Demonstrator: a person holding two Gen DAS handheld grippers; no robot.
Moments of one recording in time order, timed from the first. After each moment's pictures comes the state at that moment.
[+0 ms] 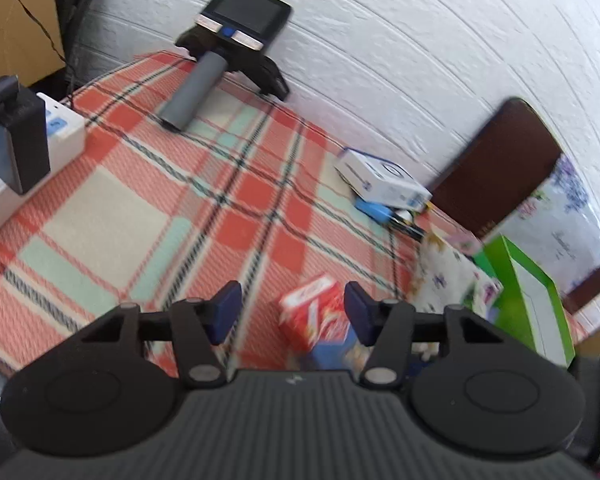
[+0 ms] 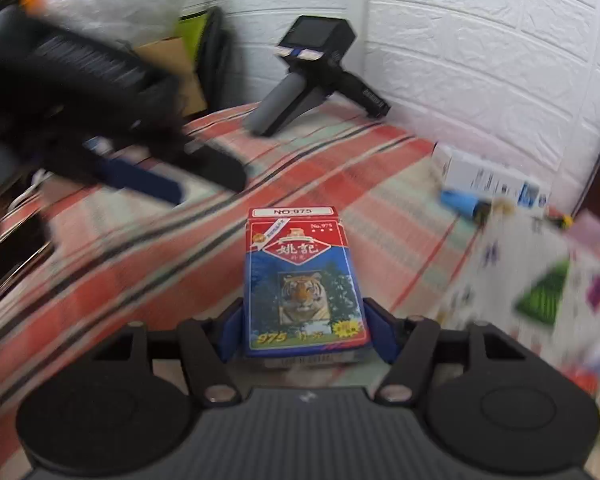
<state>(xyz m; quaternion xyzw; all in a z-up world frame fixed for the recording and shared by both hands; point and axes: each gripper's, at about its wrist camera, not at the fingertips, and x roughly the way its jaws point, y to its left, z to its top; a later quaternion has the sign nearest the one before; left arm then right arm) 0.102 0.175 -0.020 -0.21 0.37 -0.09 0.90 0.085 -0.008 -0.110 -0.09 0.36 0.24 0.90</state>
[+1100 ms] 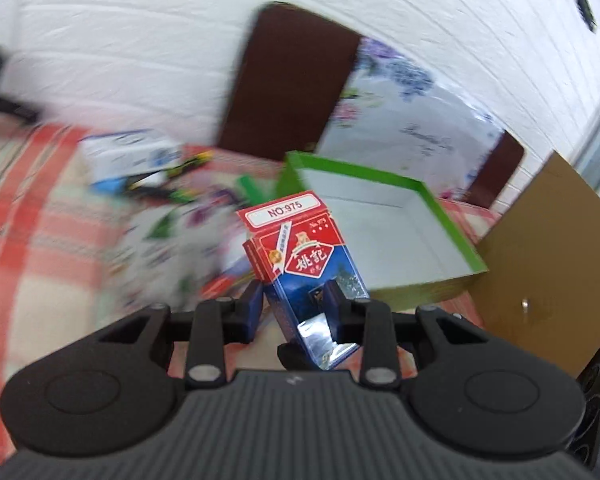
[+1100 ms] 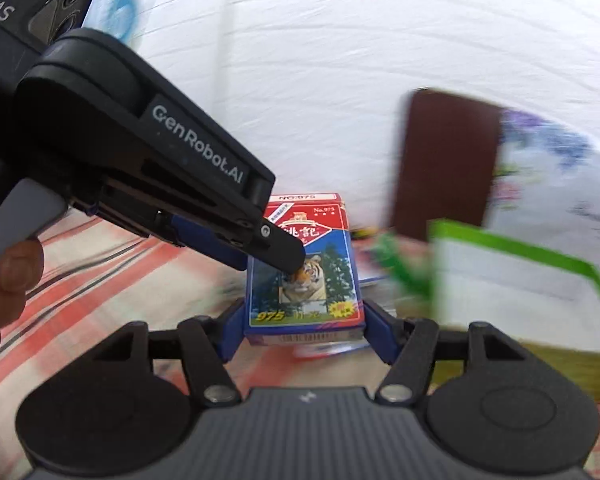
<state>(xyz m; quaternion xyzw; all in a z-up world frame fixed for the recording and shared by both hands) 0.082 -0.037 0.026 -0.09 0.35 -0.29 0.89 0.004 -0.166 -0.046 -0.05 0.21 0.04 0.98</state>
